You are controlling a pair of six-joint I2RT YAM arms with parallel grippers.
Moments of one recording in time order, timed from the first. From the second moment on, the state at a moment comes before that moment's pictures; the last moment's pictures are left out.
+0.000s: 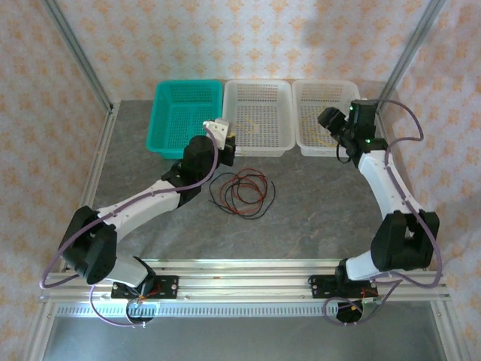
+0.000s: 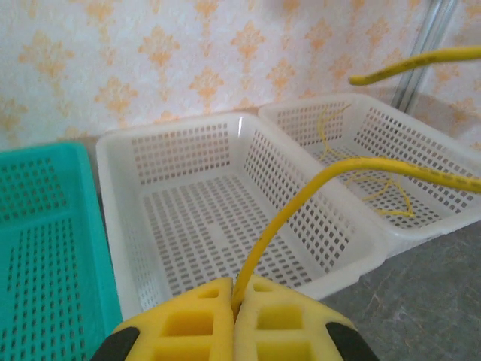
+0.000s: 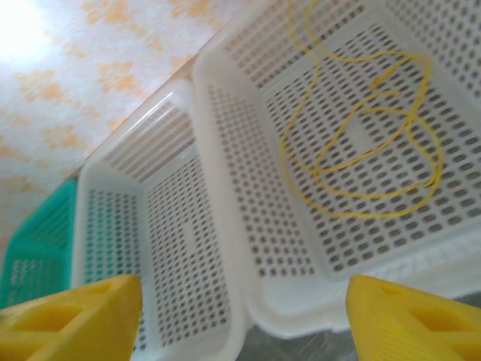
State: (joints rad) left arm -0.59 1.44 0.96 0.30 -0.19 -0.08; right arm 0.03 1.42 1.21 -0.34 -0.13 0.69
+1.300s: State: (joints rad) left arm -0.65 1.54 1.02 0.50 -0.02 0.20; right arm 0.39 1.14 1.00 -0.03 -0.53 0.84
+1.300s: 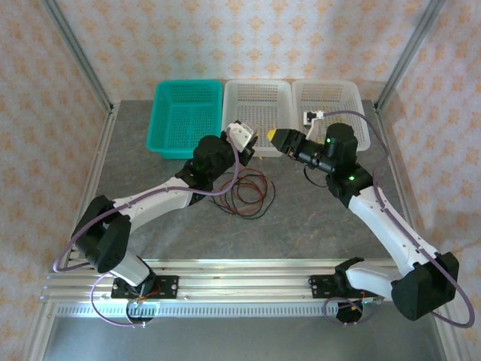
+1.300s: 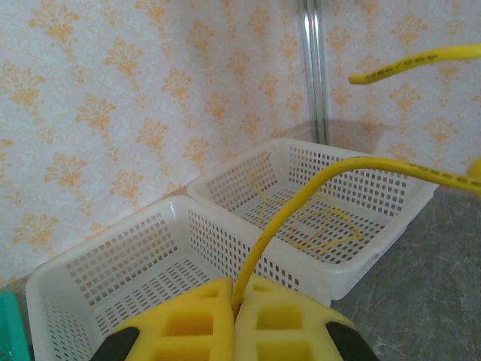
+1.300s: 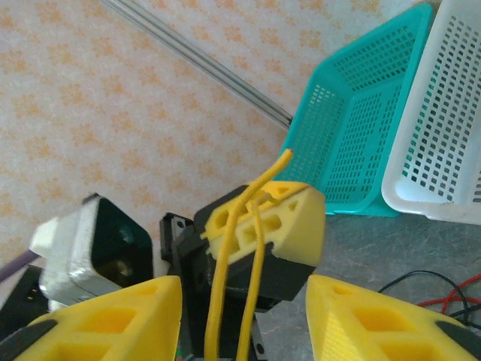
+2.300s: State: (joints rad) left arm -0.65 1.53 1.04 0.43 0.00 0.02; right arm 0.41 1.16 1.07 -0.18 -0.29 0.74
